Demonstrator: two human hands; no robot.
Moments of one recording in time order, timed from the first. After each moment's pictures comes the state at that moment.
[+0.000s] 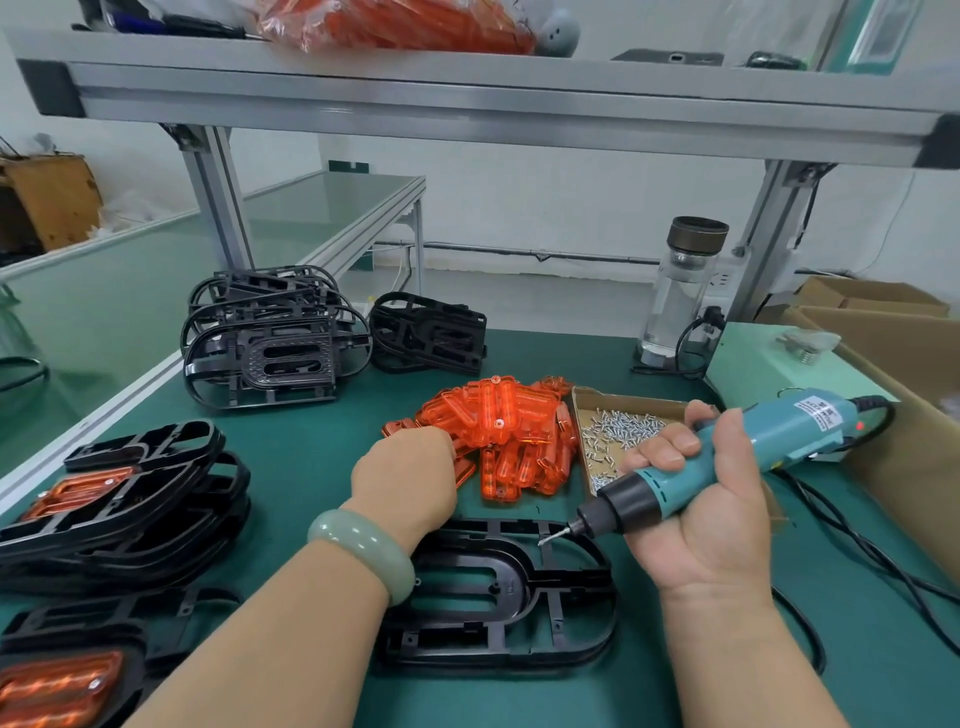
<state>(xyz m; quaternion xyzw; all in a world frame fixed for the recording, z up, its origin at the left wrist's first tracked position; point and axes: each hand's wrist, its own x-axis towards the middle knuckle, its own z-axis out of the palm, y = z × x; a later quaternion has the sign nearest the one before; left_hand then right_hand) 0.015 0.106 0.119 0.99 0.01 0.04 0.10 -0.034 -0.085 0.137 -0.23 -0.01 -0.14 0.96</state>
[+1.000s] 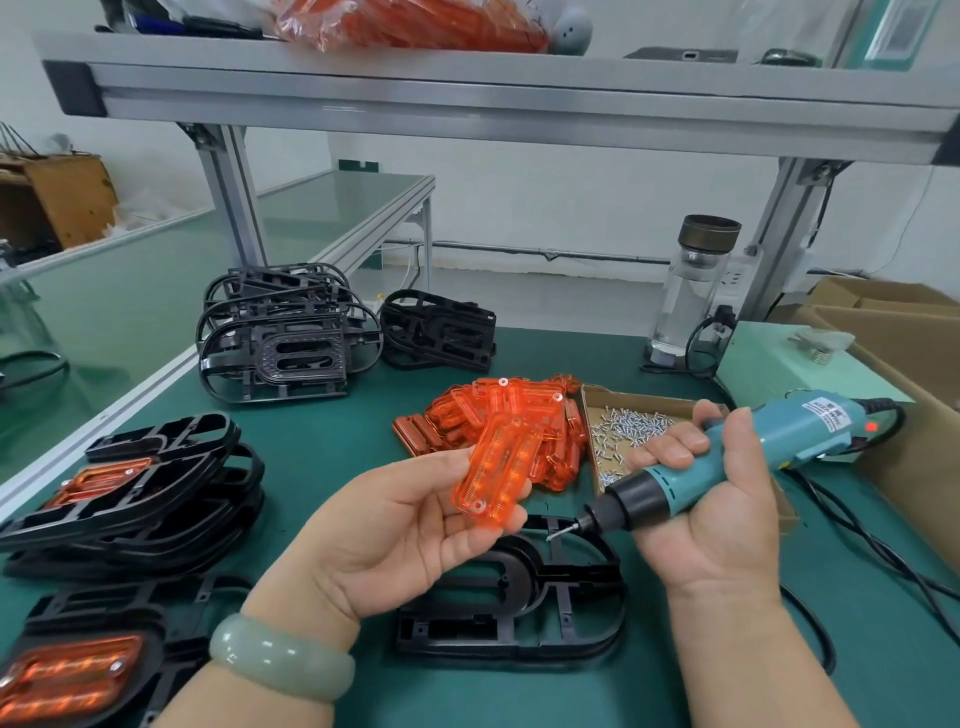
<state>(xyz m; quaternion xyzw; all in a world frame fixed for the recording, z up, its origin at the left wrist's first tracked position) -0.052 0.124 0.150 0.44 -0.01 -0.28 0.85 -0.033 -0.085 0.135 -0.22 0.00 -0.13 0.97</state>
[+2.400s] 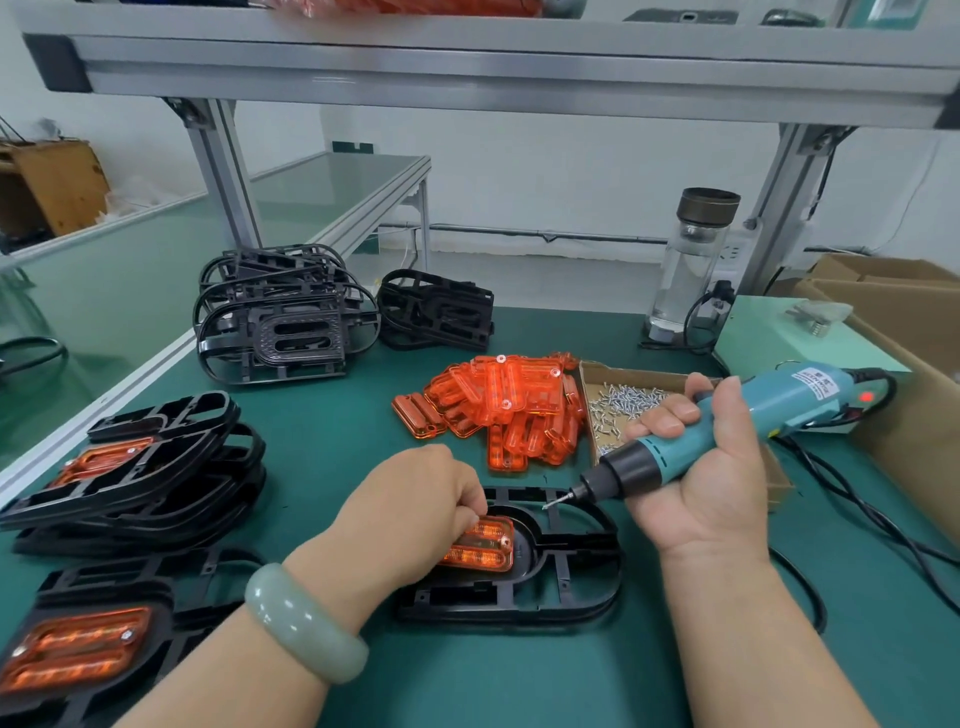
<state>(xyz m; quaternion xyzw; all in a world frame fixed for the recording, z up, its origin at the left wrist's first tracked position) -0.045 0.119 0.128 0.97 -0.16 0.00 0.17 -0.033 -0.083 0.134 -0.22 0.02 -0.13 0.97</state>
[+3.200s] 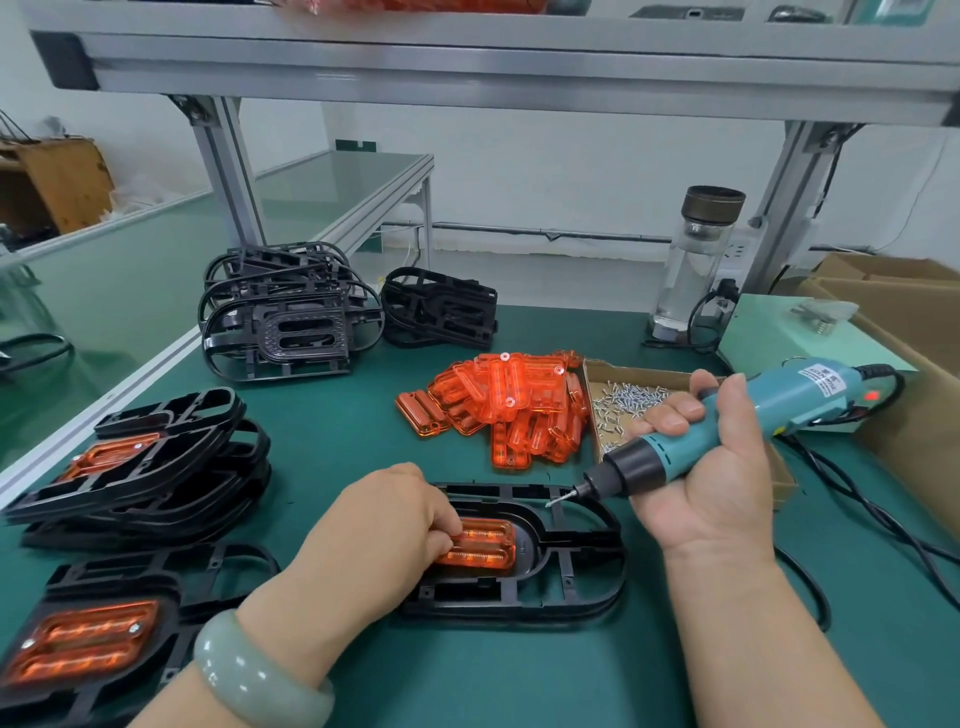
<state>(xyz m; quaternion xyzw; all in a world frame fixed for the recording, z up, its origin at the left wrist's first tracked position) -0.066 0.138 0.120 0.98 -0.15 0.02 0.16 -0.034 -0.083 0.136 -0.23 0.02 -0.13 0.96</state>
